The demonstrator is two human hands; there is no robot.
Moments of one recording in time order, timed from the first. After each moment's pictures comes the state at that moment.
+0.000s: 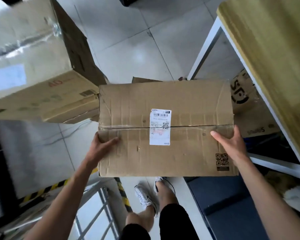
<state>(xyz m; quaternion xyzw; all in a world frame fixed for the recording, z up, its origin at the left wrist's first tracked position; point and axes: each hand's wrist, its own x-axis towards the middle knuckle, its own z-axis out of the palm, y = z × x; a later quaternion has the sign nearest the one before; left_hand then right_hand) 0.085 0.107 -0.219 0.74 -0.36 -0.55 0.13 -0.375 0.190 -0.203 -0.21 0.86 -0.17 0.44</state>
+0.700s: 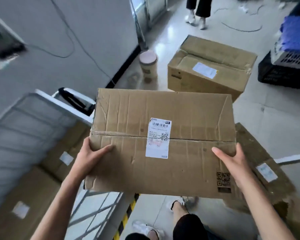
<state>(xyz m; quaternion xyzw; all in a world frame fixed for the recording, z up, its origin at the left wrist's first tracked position) 0.322 0.525 0.041 0.88 -0.14 -0.28 0.36 -0.054 0.250 0.004 -0.56 0.63 -0.12 0.53</state>
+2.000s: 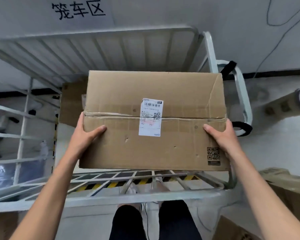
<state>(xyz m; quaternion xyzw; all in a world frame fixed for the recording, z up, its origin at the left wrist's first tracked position) 0.505 0.948 -0.078 0.79 0.30 -0.13 0.51 0.564 0.473 -0.071 -0.83 0.26 0.18 0.46</state>
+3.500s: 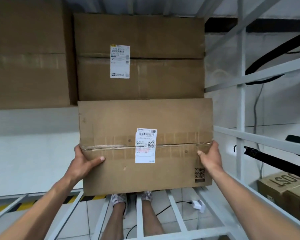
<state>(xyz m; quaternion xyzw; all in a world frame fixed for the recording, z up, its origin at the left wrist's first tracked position) 0.526 0.901 -0.603 0.70 0.42 -0.37 0.43 0.602 0.457 -0.592 -0.82 0.39 0.32 0.25</state>
